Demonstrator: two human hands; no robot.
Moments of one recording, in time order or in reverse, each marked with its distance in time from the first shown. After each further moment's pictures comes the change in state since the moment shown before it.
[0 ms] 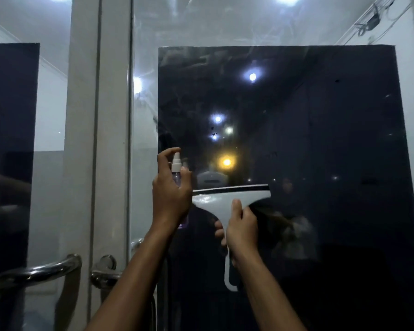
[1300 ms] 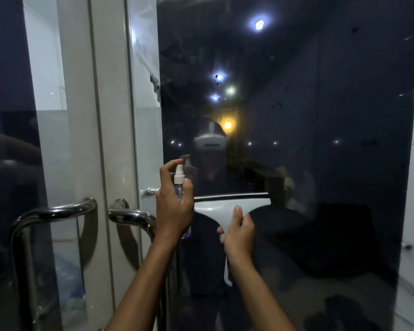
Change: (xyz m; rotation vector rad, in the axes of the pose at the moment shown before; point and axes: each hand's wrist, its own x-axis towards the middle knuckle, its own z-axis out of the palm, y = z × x) left_hand -0.118 -0.013 -0.037 -0.020 -0.142 -0.189; right_hand -0.057 0.122 -0.023 0.003 0.152 0.036
